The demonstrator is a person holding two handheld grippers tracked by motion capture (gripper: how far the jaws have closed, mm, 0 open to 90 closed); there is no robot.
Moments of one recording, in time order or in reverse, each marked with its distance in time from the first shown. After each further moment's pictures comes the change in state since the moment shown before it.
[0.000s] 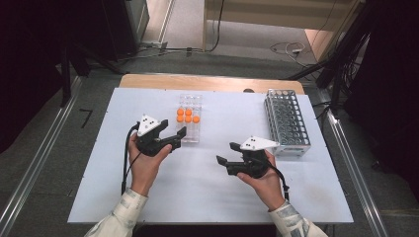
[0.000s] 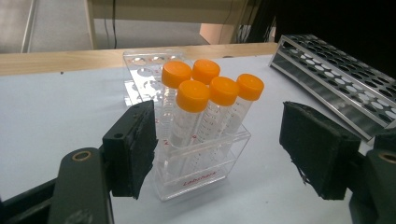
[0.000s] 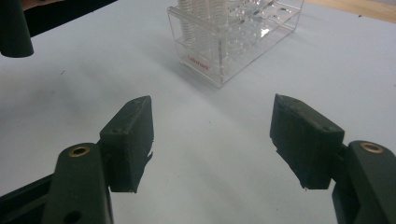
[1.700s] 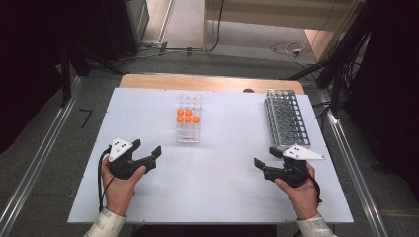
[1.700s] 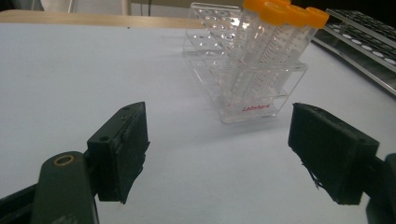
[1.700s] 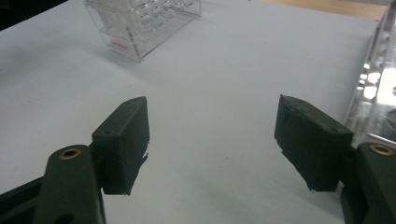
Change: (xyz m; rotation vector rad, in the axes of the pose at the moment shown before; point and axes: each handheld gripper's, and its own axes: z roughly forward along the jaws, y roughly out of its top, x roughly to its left) left arm 0.038 -0.052 -0.058 0.022 0.116 -0.048; right arm -0.050 -0.048 -0.077 -0.048 -0.178 0.108
